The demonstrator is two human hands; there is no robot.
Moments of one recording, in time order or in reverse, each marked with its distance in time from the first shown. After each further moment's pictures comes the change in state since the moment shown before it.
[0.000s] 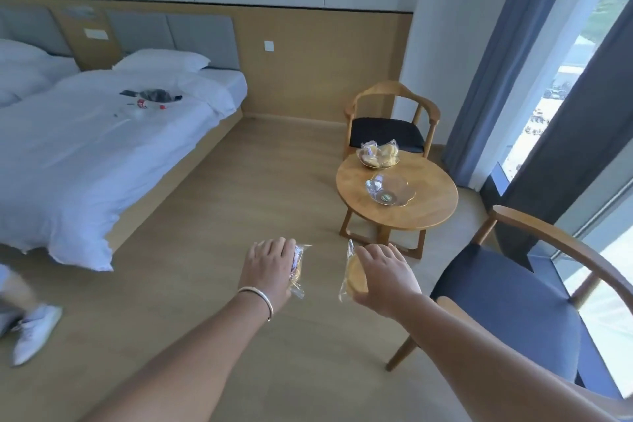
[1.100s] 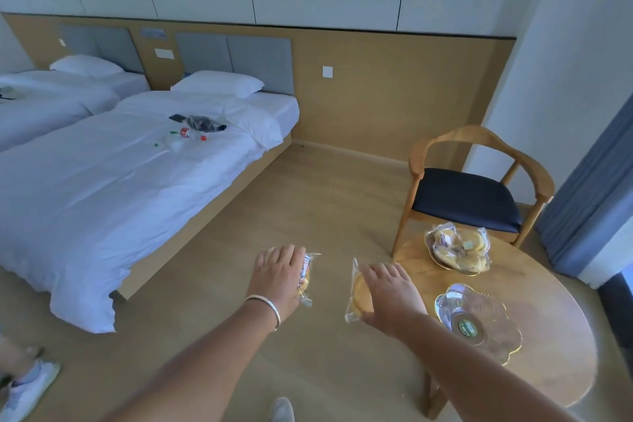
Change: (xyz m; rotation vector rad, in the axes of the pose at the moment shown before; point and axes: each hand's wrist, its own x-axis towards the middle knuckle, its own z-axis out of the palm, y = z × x) left_hand 0.403 -0.154 0.040 0.013 -0.008 -0.166; right_hand 0.468 0.077 0.021 -0.077 -0.055 -0.204
